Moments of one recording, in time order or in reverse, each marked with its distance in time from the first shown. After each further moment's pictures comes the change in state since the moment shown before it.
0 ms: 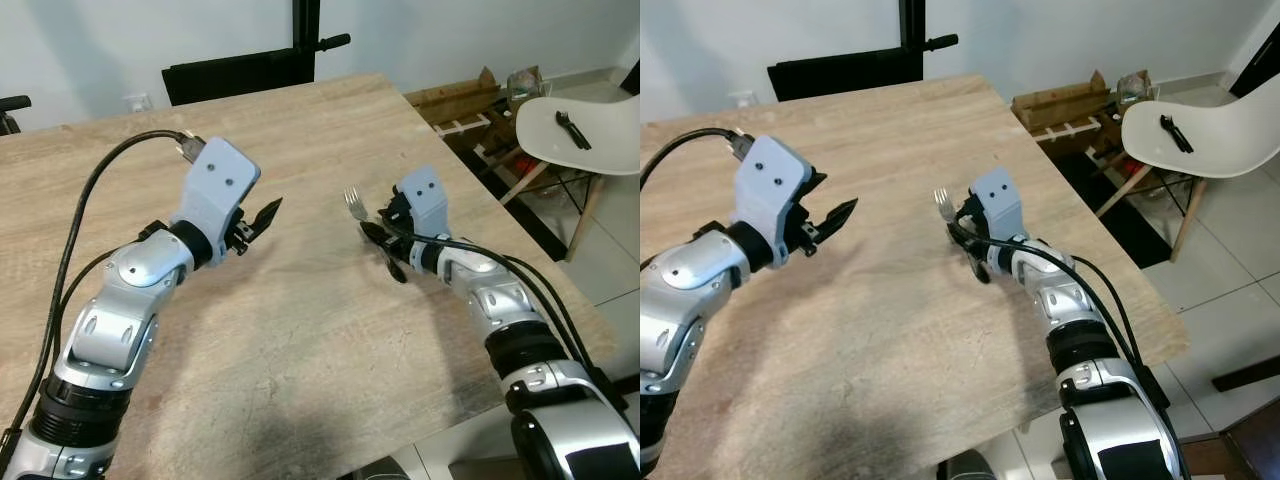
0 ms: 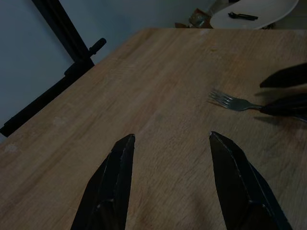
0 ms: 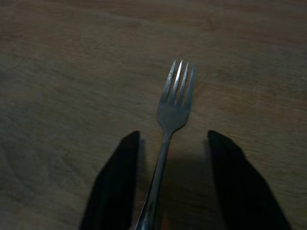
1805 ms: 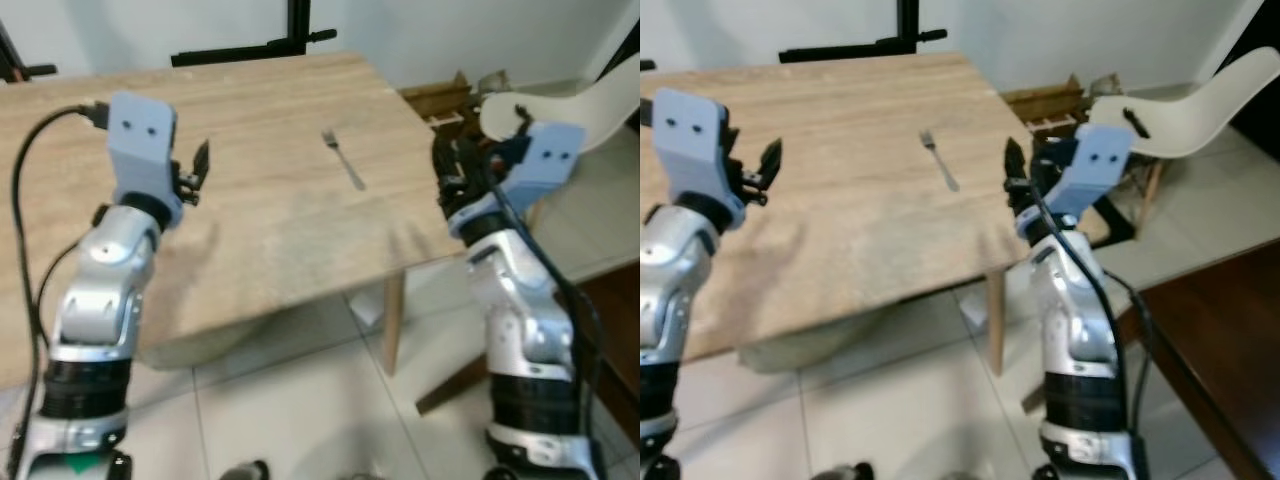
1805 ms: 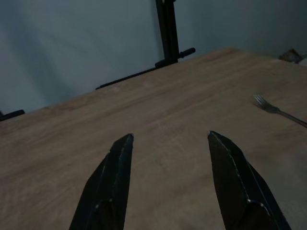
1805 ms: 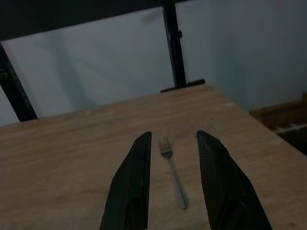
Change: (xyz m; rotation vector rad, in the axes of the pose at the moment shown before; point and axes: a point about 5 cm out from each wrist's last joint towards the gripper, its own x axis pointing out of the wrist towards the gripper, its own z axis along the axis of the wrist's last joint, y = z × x) left arm -0.004 0.054 -0.006 -0.159 -0.054 0.476; right arm -0.054 0.009 0.075 0.315 -0.529 -0.388
